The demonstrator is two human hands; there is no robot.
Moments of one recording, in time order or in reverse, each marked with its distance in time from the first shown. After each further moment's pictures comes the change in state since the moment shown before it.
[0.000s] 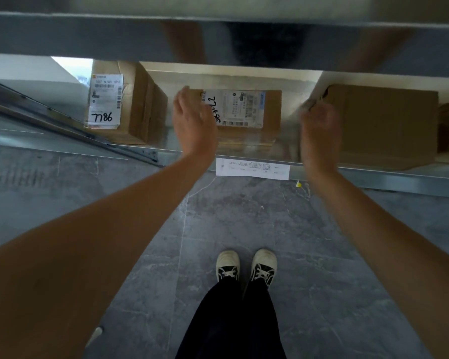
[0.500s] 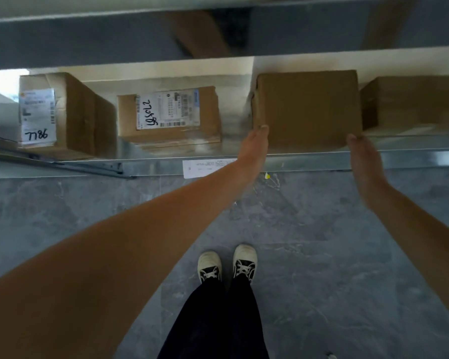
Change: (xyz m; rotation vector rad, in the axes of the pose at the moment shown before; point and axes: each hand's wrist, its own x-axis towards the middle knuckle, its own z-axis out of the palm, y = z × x) left_hand -0.118 0.090 0.122 -0.233 -0.749 -0.425; right_hand 0.032 0.105 -0.179 -0.149 0.065 0.333
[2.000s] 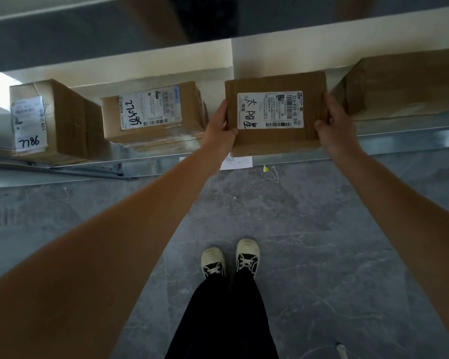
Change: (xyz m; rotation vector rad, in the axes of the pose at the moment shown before) left_hand 0.014 -0.007 -0.026 0.049 0.006 0.181; right_hand 0.012 -0.024 0.014 -0.032 -0.122 -0.187
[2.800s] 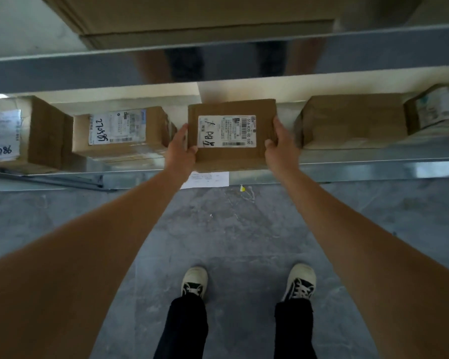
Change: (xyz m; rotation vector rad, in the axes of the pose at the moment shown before) left_hand 0.012 -0.005 0.023 0.199 0.243 0.051; right_hand 0.018 0.001 -0.010 -0.098 -0.079 -0.080
